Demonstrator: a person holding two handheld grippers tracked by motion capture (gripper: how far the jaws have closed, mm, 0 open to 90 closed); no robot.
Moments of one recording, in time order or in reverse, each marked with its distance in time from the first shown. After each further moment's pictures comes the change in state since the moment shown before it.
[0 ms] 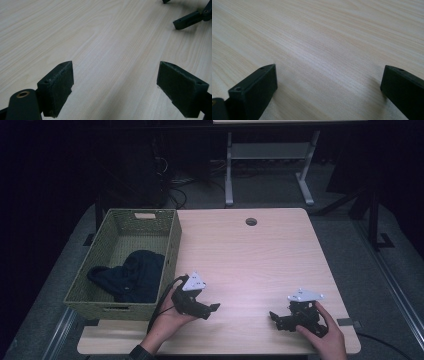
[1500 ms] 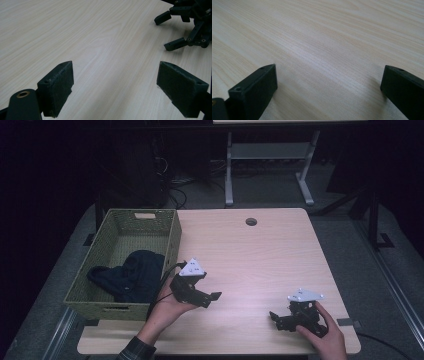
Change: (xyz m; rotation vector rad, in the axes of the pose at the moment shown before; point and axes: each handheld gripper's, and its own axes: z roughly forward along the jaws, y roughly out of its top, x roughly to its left) left arm 0.010 0.037 -0.020 -0.041 -0.025 -0.017; right arm 0.000 0.000 0.000 0.000 0.000 0.000
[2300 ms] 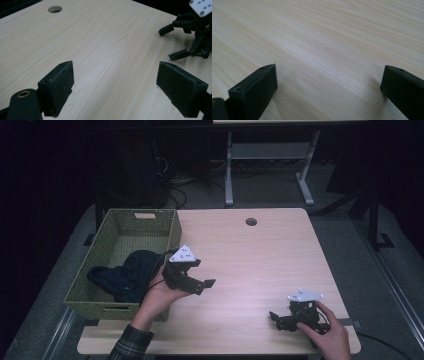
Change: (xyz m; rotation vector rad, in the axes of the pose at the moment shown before) left arm 0.024 0.021 -0.022 -0.033 0.008 0.009; right arm 0.000 0.000 0.000 0.002 0.000 0.004
